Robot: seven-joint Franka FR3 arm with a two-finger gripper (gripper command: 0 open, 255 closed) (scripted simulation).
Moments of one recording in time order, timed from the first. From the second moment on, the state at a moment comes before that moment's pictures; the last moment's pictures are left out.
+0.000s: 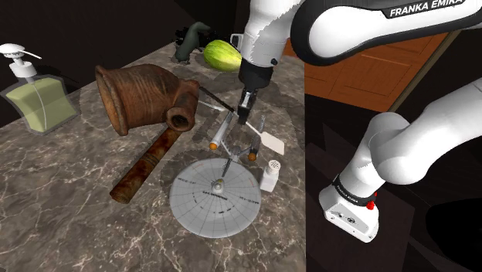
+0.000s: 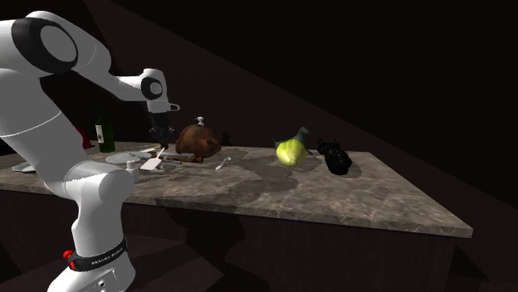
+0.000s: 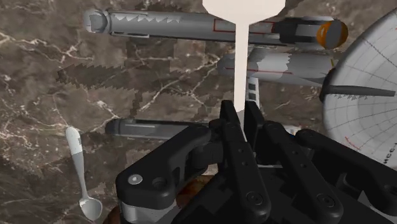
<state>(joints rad) 0.36 -0.47 0.28 -2.38 0.13 1.99 0.06</state>
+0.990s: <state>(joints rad) 0.44 -0.21 0.57 -2.13 0.09 2.00 0.46</state>
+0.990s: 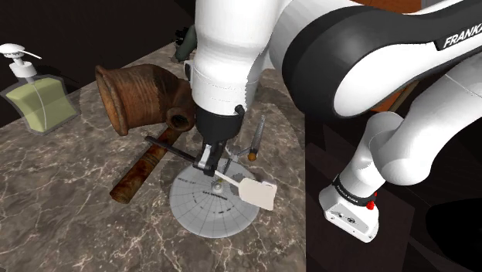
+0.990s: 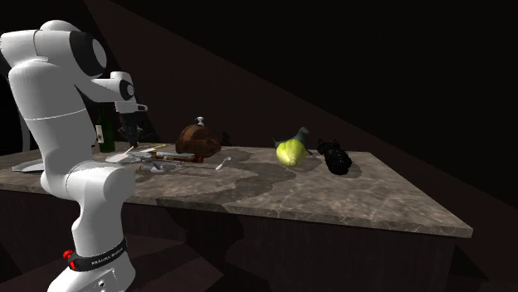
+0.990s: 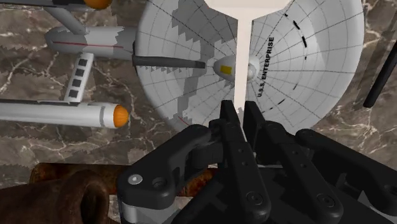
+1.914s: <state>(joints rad) 0.44 -0.15 0.60 -2.24 0.06 2.23 0.50</state>
